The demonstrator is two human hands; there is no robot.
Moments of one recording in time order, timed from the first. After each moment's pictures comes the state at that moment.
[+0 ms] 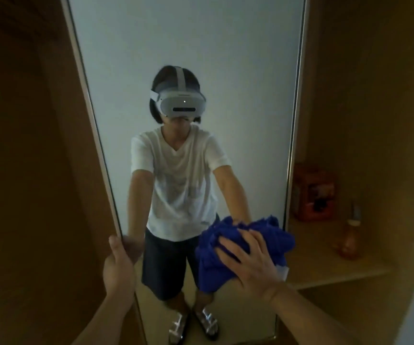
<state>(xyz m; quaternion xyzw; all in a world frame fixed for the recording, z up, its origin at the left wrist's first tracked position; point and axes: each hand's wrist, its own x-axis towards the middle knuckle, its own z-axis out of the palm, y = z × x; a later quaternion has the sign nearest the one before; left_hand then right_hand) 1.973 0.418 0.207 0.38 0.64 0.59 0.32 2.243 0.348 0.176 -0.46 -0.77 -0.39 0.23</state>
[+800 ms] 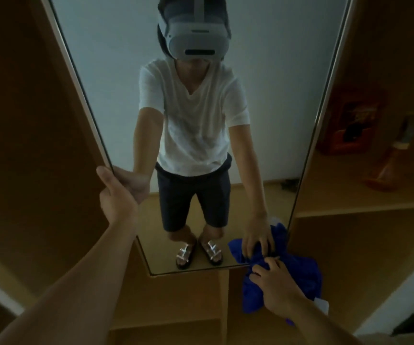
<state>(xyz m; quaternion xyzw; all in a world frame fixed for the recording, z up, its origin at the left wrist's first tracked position) 1.992 0.415 0.141 0.29 0.61 0.66 0.32 2.272 0.300 -0.040 -0.62 -0.77 0.09 -0.12</state>
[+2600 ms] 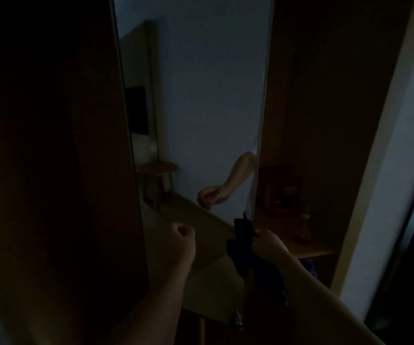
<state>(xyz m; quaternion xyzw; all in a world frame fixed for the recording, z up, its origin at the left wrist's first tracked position) 2.078 0.281 0.283 0.54 0.58 0.51 0.33 2.274 0.233 0.282 -0.81 -0.48 0.22 0.25</state>
